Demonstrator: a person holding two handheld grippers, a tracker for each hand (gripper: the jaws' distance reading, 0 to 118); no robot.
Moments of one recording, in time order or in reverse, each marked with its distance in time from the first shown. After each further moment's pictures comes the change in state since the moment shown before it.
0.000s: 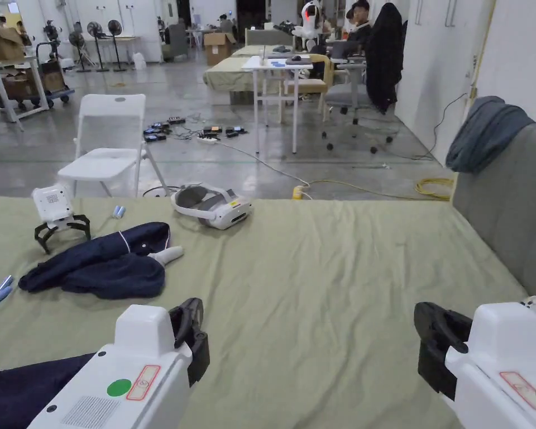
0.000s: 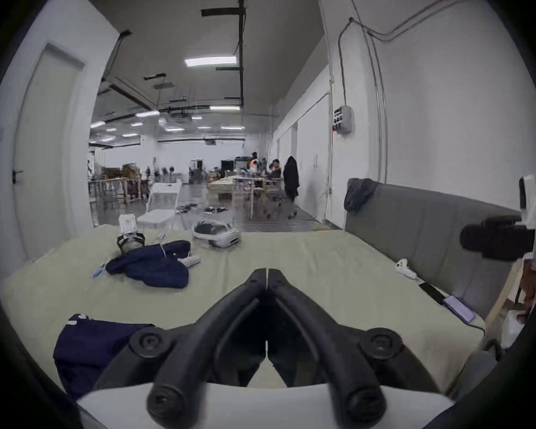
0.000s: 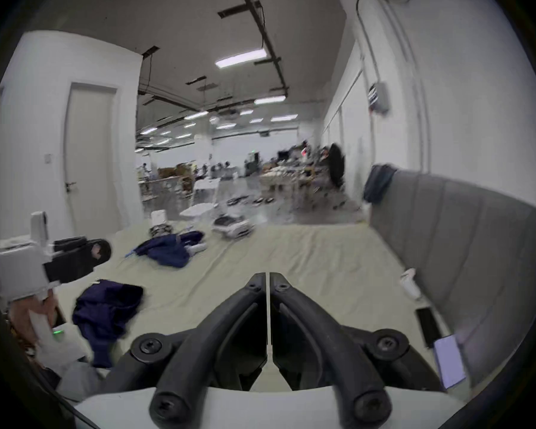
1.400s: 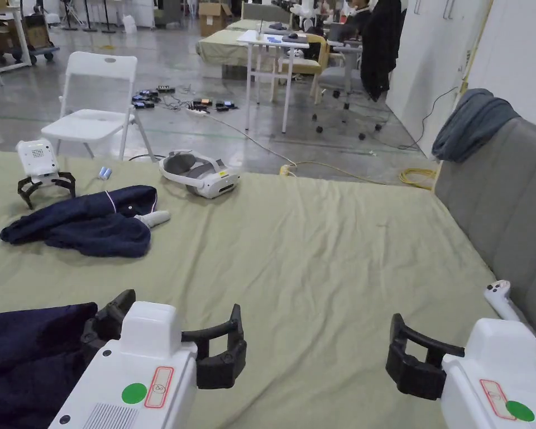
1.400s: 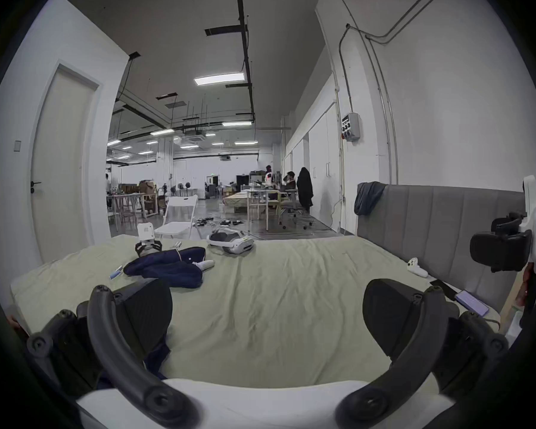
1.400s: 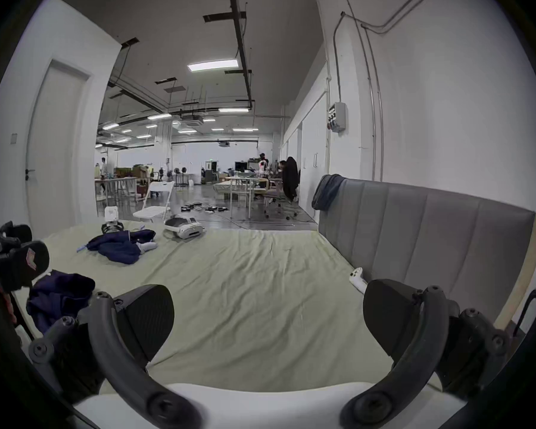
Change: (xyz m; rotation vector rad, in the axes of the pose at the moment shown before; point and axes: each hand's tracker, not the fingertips) left arm 0.023 -0.029 0.035 0.076 0.086 -0.042; right arm 0.000 -0.052 0.014 0.015 -0.208 0.005
